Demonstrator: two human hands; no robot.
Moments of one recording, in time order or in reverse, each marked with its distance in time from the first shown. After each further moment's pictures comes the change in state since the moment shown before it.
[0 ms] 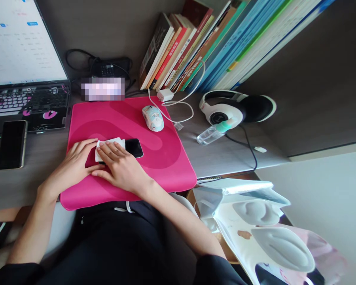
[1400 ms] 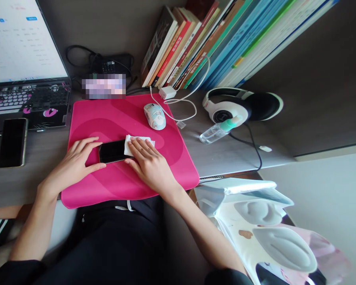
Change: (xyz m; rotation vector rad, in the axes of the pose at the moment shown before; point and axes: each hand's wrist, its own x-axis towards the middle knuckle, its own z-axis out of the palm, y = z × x) left_hand -0.001 0.005 -0.006 0.004 -0.031 -0.010; right_hand -0.056 0.034 -0.017 -0.079 0.137 0.210
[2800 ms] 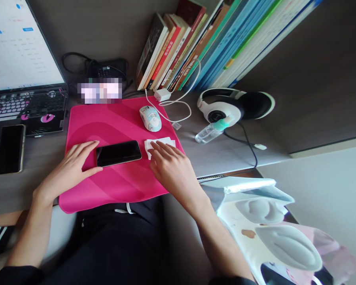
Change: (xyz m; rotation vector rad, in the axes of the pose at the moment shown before) left_hand 0.000 0.004 -0.008 0.049 -0.011 0.026; right_hand -0.018 0.017 -0.043 -0.319 0.115 0.030
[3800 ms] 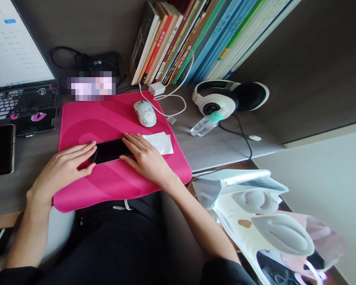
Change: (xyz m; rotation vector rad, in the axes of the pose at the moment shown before) left_hand 0.007 -0.004 0.003 0.230 0.148 0.307; right_hand 0.021 -0.011 0.040 0.426 -0.092 -0.029
